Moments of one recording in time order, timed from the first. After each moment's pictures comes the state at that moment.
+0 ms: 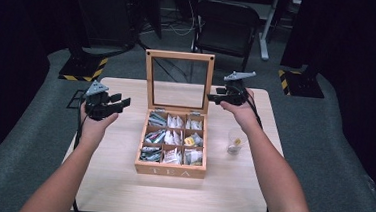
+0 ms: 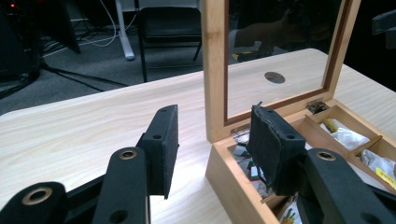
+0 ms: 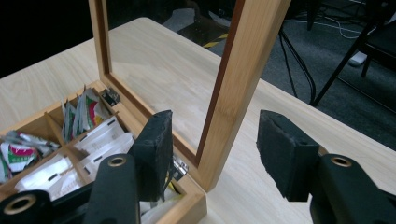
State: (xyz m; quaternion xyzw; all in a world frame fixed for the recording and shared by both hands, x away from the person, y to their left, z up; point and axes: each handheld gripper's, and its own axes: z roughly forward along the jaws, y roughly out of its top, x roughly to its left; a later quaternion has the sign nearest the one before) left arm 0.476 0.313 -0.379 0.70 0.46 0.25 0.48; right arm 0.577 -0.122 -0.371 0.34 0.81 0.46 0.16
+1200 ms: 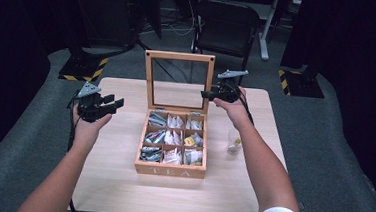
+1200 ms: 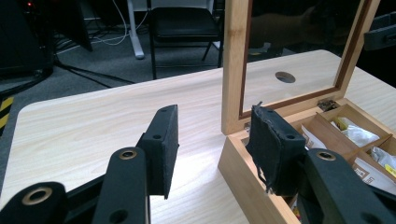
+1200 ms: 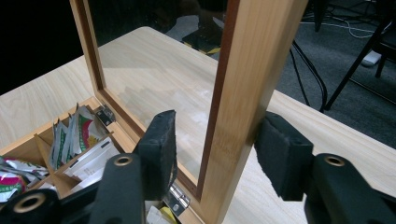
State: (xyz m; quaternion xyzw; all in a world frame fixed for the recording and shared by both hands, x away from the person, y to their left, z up) left arm 0.468 0.328 -0.378 0.70 0.47 0.26 0.48; right arm 0.599 -0.105 -0.385 0.35 0.80 0.47 0.14
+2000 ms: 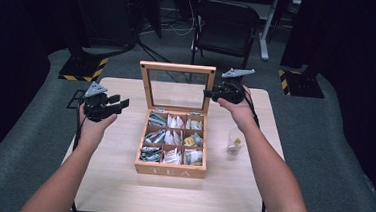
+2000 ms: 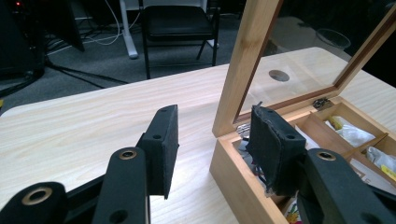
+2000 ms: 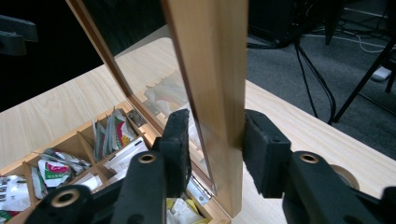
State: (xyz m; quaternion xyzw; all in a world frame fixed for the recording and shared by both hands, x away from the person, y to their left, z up) left arm 0.475 0.314 -0.381 0.71 0.46 0.25 0.48; right arm 0.573 -0.112 -0.358 0.32 0.80 0.49 0.14
